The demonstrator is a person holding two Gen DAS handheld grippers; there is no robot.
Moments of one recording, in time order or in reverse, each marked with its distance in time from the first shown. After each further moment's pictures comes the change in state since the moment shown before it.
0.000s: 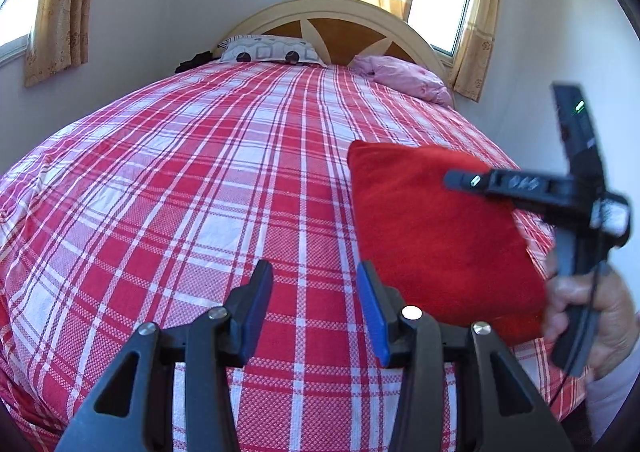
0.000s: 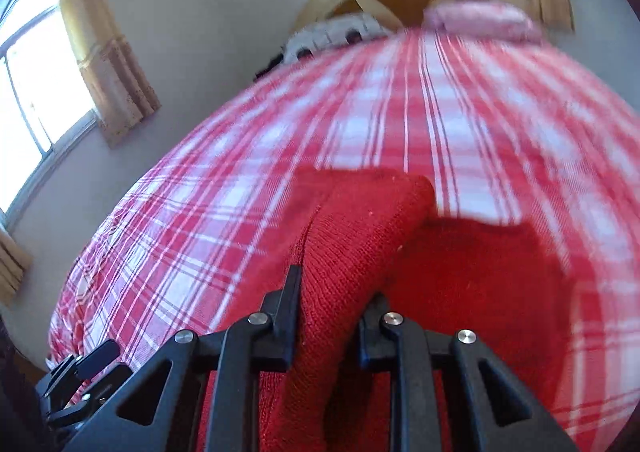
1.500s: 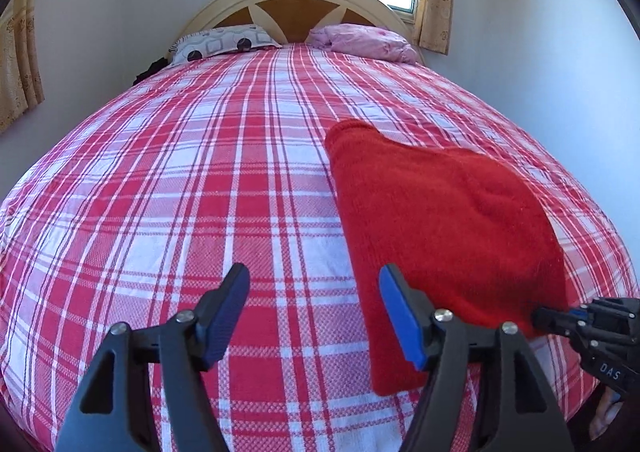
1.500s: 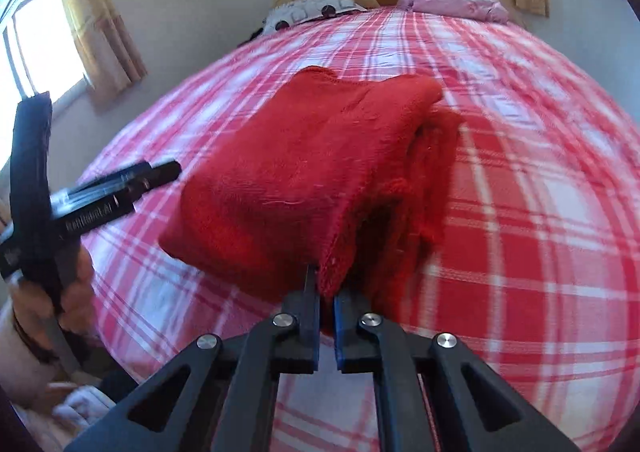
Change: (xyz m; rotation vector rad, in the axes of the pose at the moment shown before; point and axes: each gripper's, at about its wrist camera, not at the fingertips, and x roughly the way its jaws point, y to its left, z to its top) left arm 0.044 -0.063 0.002 0.184 0.078 -0.025; right arm -0.081 -0.052 -0.145 0.009 0.119 -0.127
